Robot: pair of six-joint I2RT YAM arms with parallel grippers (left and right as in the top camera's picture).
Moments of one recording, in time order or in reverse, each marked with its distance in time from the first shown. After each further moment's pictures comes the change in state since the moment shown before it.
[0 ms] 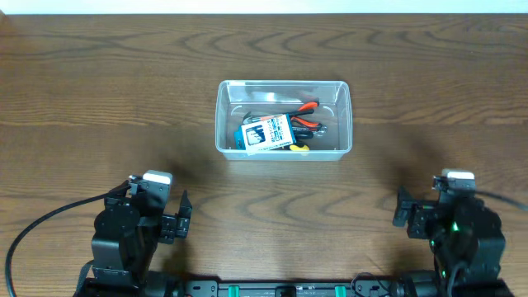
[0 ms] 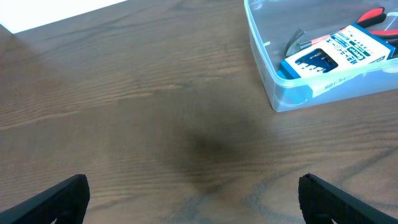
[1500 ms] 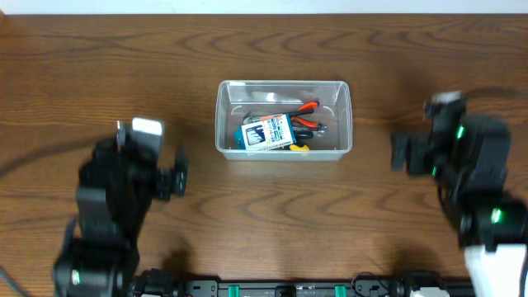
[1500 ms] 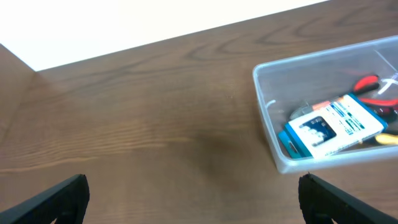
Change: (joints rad) left arm 0.008 0.298 0.249 0.122 0.000 -0.007; right arm -0.033 0.546 0.301 0.108 -0.121 -0.103
